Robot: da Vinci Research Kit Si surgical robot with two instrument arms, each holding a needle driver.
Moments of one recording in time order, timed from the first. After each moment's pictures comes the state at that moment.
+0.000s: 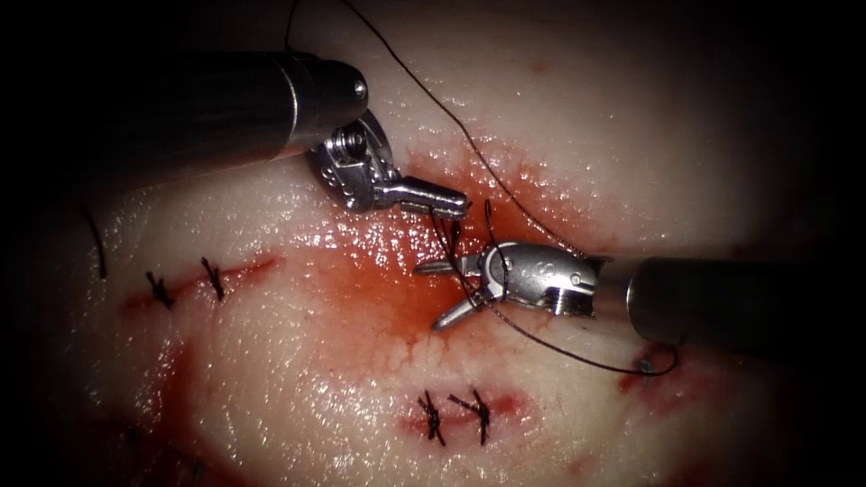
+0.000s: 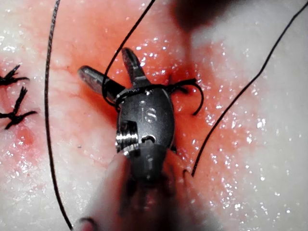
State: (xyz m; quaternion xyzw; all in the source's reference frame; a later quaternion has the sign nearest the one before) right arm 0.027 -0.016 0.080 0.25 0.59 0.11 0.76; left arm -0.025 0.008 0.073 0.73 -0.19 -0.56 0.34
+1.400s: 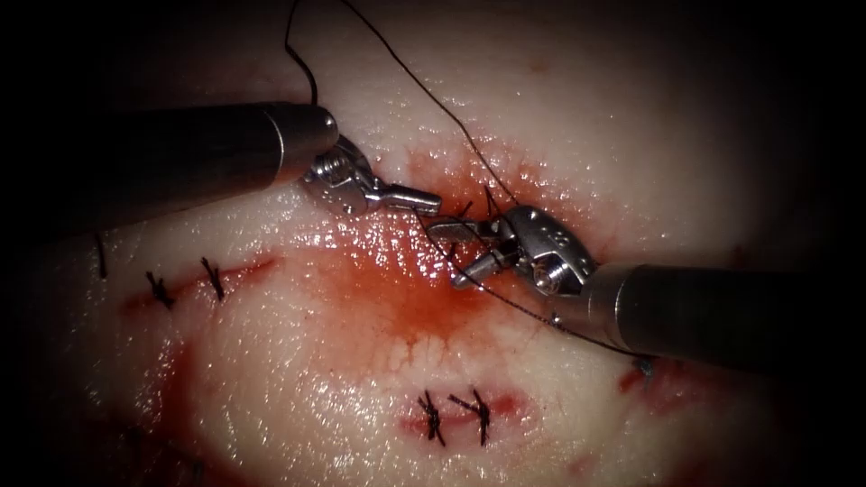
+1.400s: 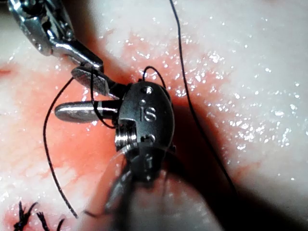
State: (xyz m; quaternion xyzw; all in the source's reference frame) right arm 0.024 -0.012 0.079 0.35 0.74 0.28 0.51; left arm -0.023 0.006 0.087 0.56 -0.21 -0.69 0.41
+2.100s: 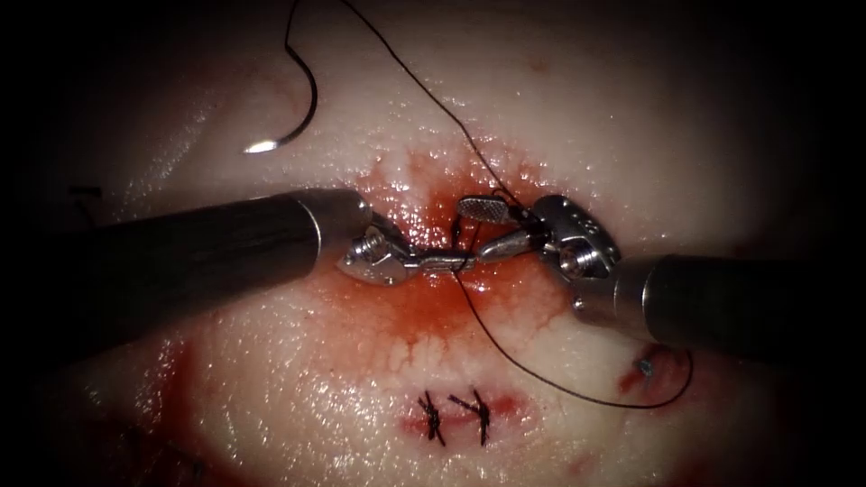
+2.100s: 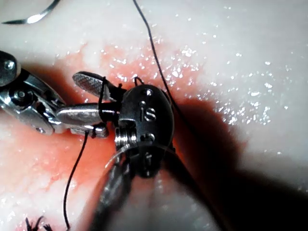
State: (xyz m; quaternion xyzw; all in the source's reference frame) right arm 0.021 -0.010 0.077 0.21 0.74 0.40 0.51; left arm -0.029 -0.001 0.087 0.53 -0.24 -0.72 0.37
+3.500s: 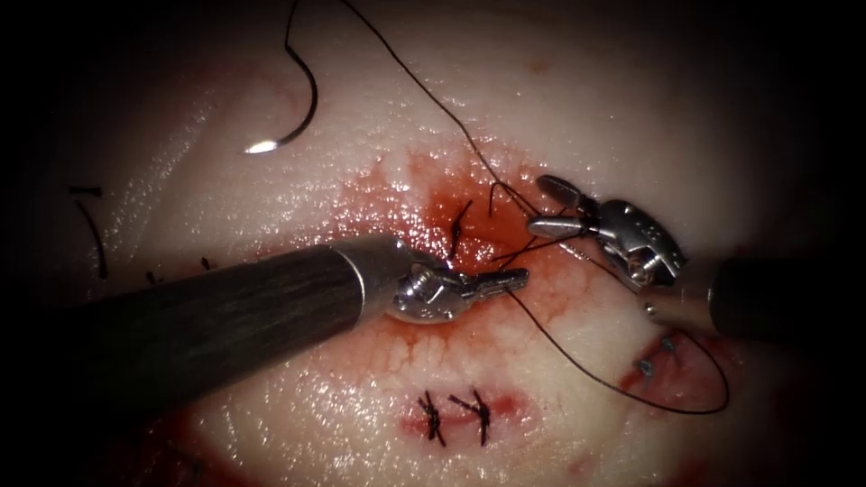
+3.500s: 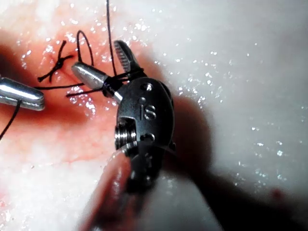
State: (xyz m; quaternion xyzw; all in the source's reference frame) right arm 0.014 -0.011 0.081 0.04 0.62 0.49 0.61; left arm -0.034 -0.002 0.082 0.50 -0.22 -0.80 0.26
